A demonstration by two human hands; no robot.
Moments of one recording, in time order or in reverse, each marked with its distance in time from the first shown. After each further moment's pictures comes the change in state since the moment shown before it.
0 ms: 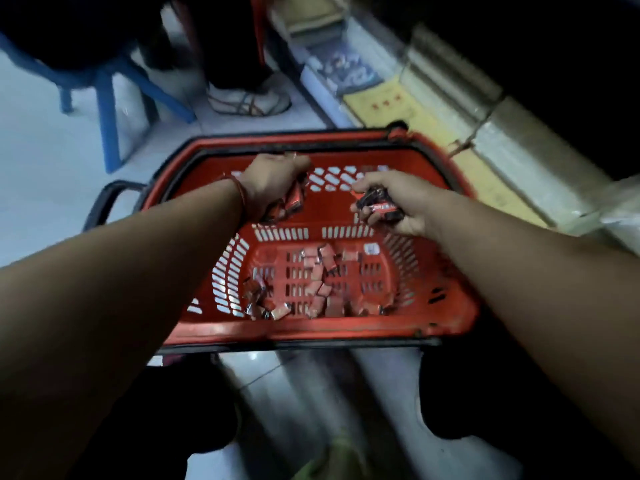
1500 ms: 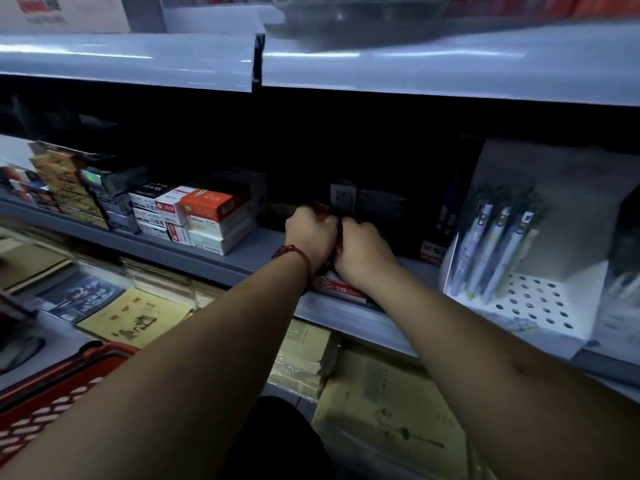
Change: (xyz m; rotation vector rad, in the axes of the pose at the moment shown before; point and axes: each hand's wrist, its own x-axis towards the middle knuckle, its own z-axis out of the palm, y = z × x) left_hand -0.230 0.318 0.440 0.174 -0.162 0.732; right_hand -0.416 -0.043 -0.274 -0.961 1.288 -0.455
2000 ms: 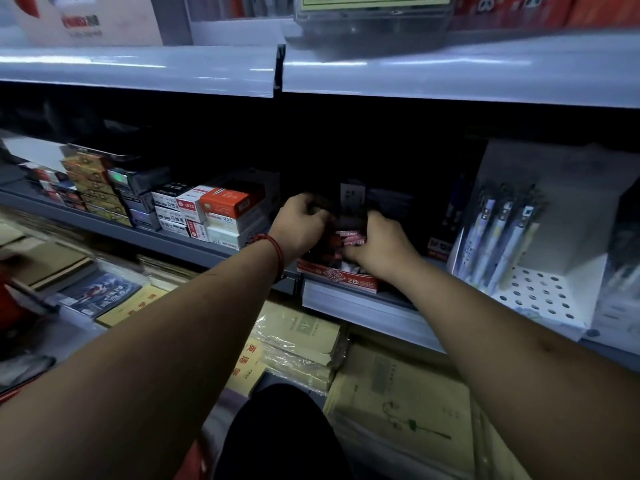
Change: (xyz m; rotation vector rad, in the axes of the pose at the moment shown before) left_hand -0.002 -0.007 -0.047 -0.031 -0.169 0.117; right_hand -0.010 0.009 -0.017 0.156 0.012 0.015
